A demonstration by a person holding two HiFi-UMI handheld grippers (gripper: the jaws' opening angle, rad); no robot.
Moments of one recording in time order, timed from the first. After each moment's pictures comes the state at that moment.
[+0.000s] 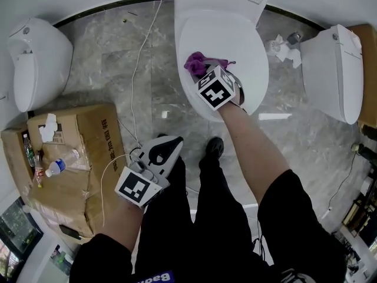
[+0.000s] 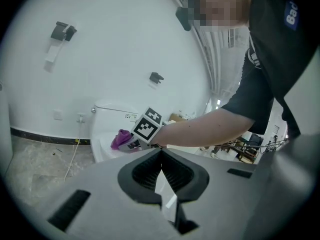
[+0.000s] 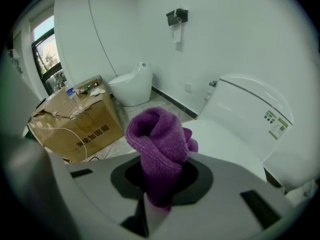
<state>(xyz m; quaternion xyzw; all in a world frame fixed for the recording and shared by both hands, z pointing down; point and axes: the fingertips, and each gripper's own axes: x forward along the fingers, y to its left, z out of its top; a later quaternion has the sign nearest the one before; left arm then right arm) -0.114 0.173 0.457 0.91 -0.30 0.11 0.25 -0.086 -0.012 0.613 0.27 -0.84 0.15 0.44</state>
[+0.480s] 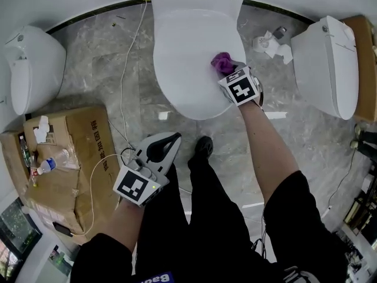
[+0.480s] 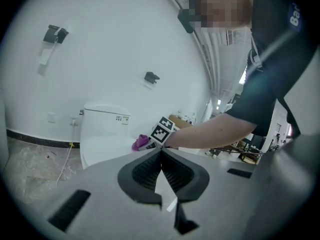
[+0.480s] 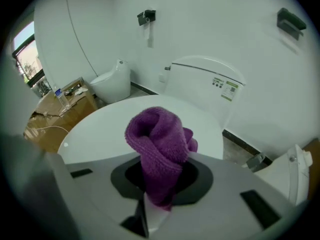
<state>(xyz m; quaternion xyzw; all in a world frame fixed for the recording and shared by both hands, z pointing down) -0.034 0.172 0.447 0.92 -0.30 0.10 0.23 0.101 -0.007 0.630 0.36 -0.79 0.20 0.45</state>
